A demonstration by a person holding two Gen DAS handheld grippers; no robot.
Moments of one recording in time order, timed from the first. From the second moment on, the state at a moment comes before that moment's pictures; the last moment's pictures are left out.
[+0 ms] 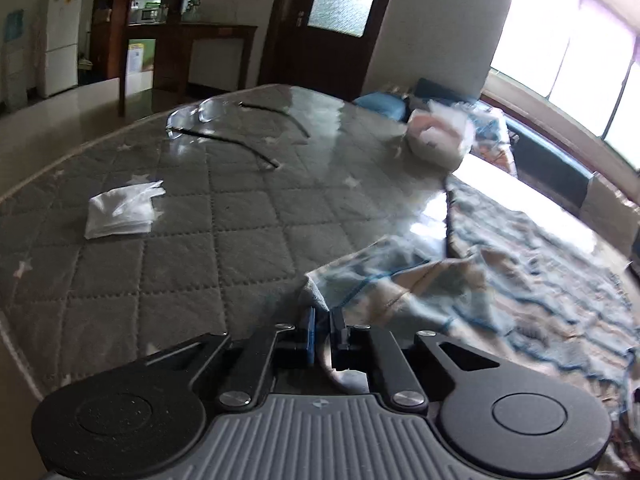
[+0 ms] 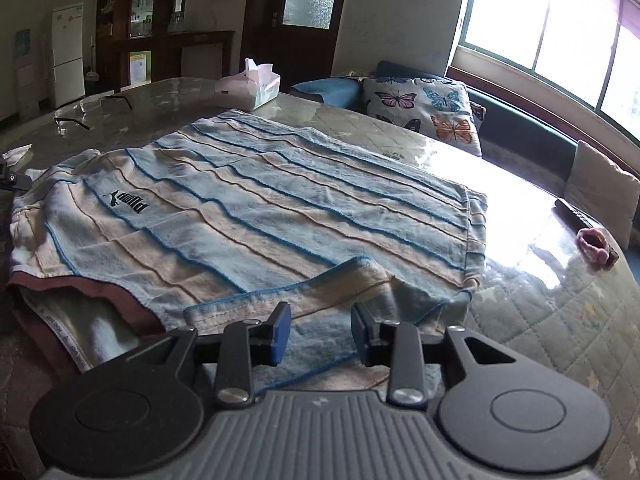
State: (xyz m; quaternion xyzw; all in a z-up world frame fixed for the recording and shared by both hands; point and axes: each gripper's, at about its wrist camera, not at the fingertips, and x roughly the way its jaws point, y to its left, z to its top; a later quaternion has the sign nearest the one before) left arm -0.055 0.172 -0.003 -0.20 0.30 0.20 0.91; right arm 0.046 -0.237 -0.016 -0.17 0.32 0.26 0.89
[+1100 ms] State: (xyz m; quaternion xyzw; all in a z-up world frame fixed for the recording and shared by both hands) left arm -0.004 0.105 0.002 -0.08 0.33 -0.06 0.94; right arm 0.035 -0.243 -0.016 -0.15 0.33 0.27 0.89
